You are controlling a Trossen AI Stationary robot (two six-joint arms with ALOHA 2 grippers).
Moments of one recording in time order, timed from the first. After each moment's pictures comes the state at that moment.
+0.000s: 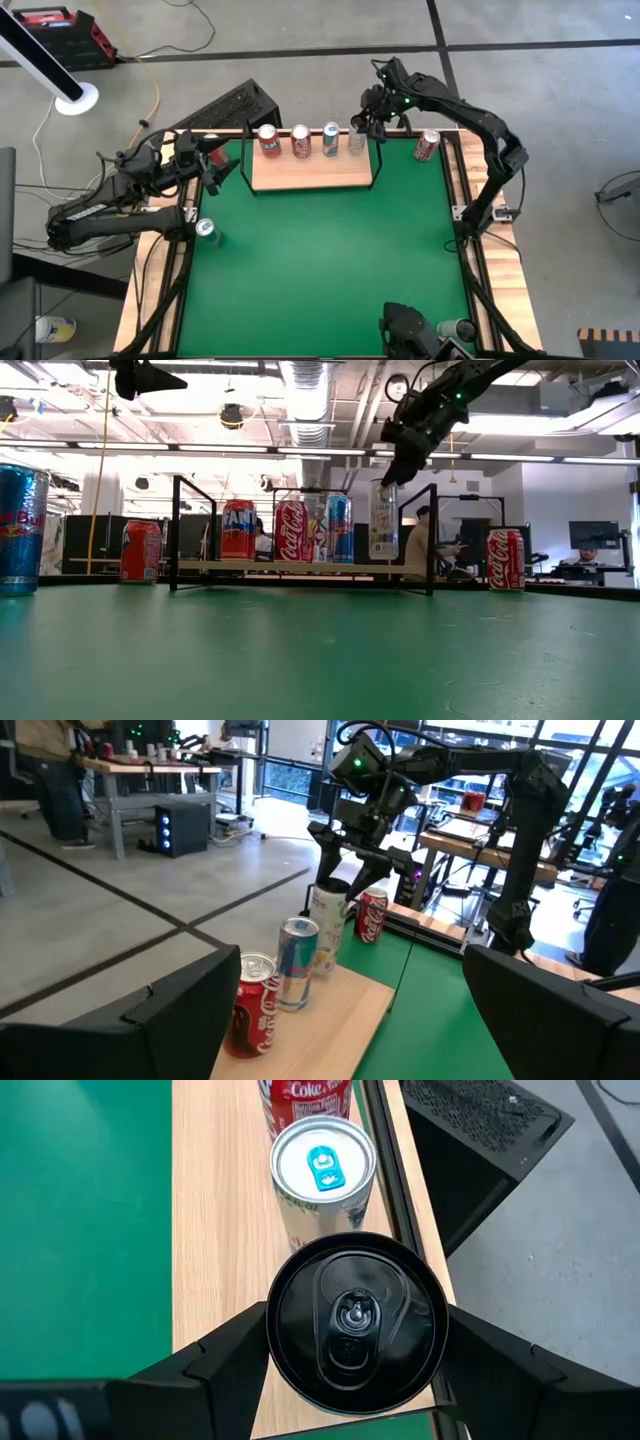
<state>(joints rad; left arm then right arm) 0.33 0.48 0.74 -0.22 -0.21 -0.14 -0.83 1.72 1.60 -0.78 -0.44 -0.57</state>
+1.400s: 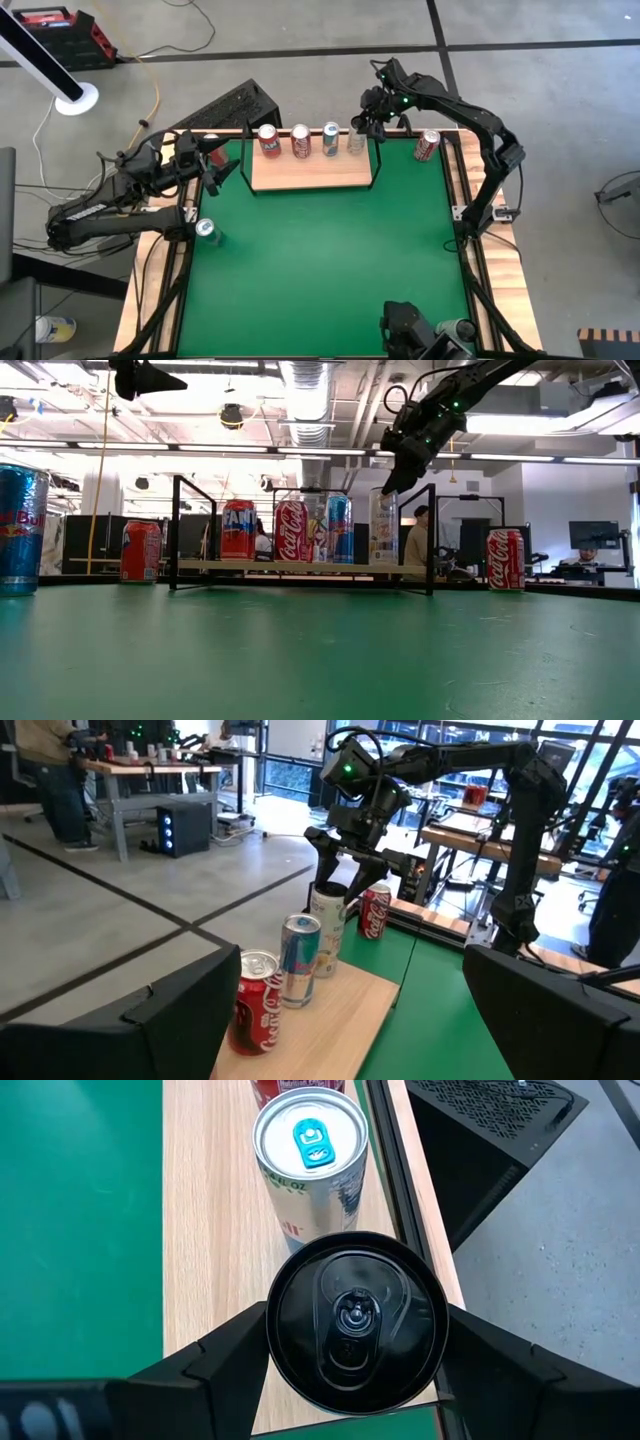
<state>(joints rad) 0.33 0.48 0.74 -0.23 -0.22 -0.12 -0.84 1.76 1.60 -0.82 -0.45 -0.58</state>
